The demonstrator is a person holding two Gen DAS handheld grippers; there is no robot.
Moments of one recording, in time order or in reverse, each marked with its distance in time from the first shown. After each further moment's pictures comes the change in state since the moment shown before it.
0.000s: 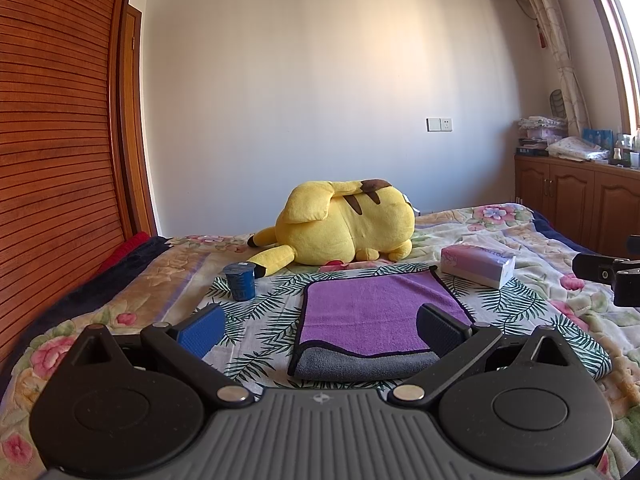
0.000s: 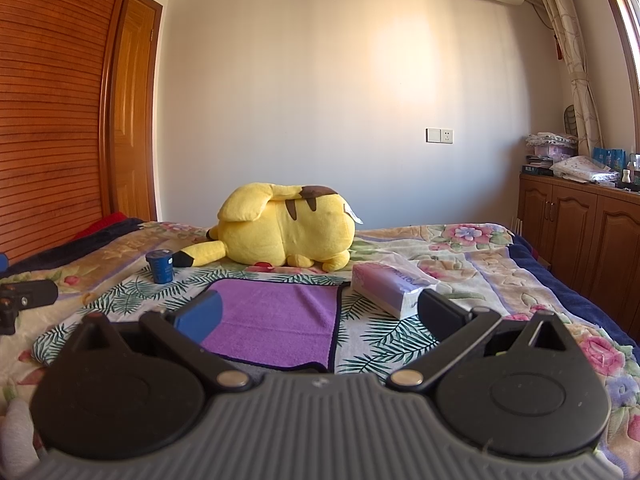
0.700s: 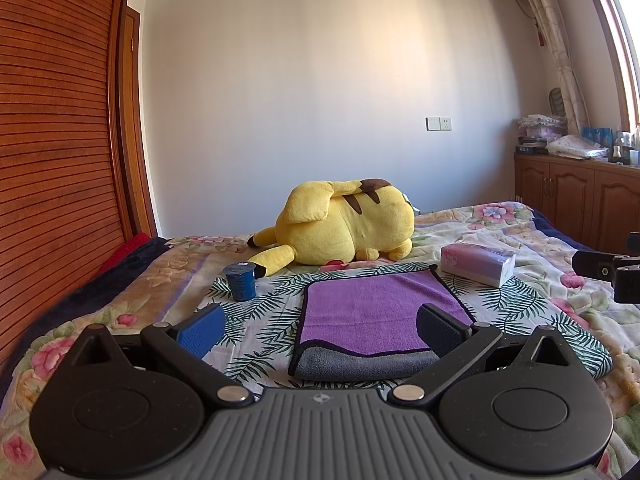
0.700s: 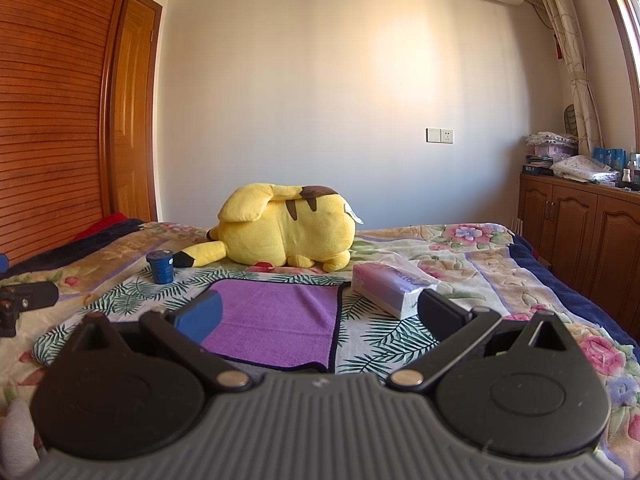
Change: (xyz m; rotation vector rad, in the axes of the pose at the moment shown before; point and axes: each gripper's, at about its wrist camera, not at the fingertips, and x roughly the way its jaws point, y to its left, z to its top) left arm 0.000 0.000 0.000 0.002 -0.001 0.001; right arm 0.000 0.001 0.002 -0.001 0.000 0.000
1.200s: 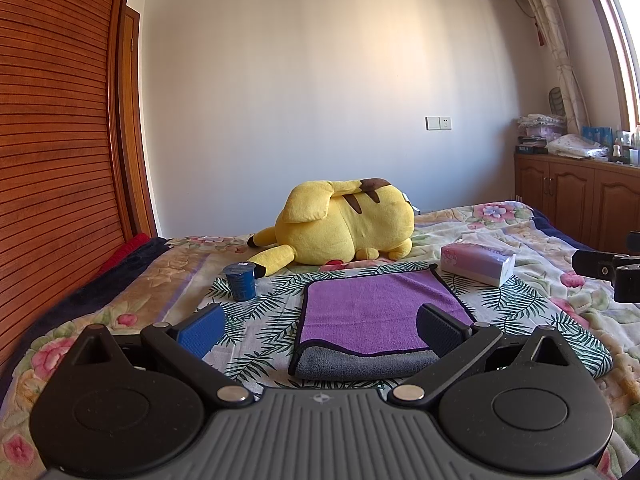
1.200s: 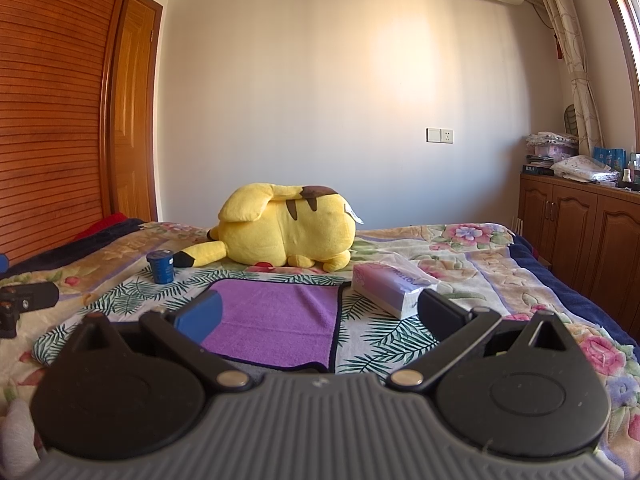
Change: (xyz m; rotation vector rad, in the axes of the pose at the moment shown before) left arm 0.000 0.000 0.000 0.001 -0.001 0.001; right arm 0.000 0.000 0.000 0.001 0.000 0.000
